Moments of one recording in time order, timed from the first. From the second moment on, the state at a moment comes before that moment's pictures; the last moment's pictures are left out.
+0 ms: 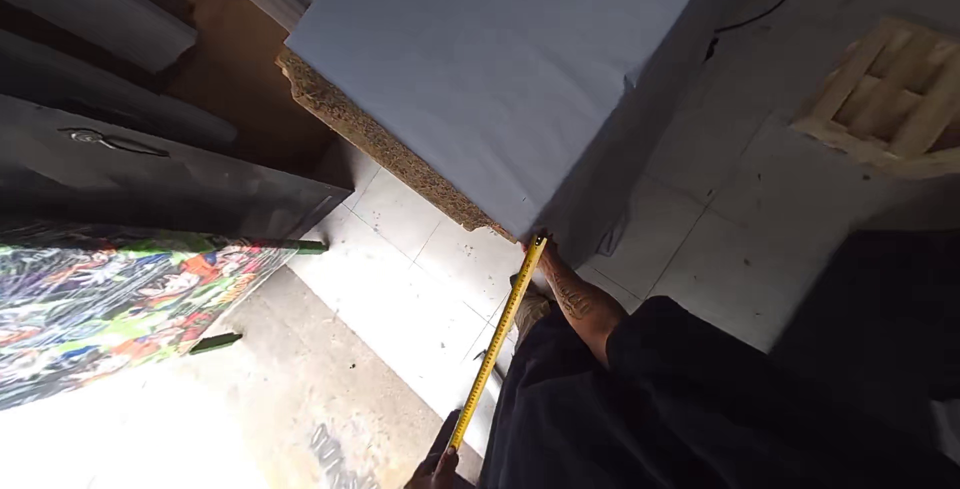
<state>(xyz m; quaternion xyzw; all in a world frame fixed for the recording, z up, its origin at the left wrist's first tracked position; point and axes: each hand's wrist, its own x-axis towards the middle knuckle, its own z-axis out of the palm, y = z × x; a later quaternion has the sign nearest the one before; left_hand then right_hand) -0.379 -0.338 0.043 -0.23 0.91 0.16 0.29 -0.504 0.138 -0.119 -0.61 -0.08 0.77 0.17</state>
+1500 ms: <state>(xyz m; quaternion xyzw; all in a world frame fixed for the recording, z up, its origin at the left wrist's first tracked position) -1.118 0.186 0.025 0.49 0.80 -0.27 0.20 -0.403 0.090 -0.081 -0.69 0.16 0.38 0.60</state>
